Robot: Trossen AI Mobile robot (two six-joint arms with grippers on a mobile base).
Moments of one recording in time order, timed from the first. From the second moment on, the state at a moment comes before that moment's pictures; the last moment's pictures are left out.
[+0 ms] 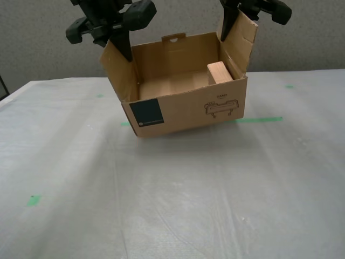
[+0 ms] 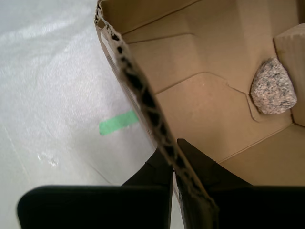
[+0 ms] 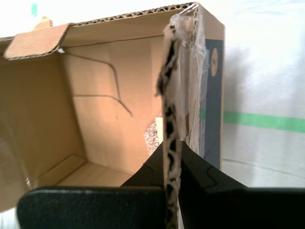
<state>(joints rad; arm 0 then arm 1) 0.46 1.84 1.59 -0.90 -0.25 0.47 -0.53 1.75 1.35 -0.71 0.17 -0.16</state>
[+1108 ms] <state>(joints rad) 0.40 1.84 1.55 -1.00 -0.17 0.46 -0.54 1.76 1.39 -0.65 0.19 -0.22</state>
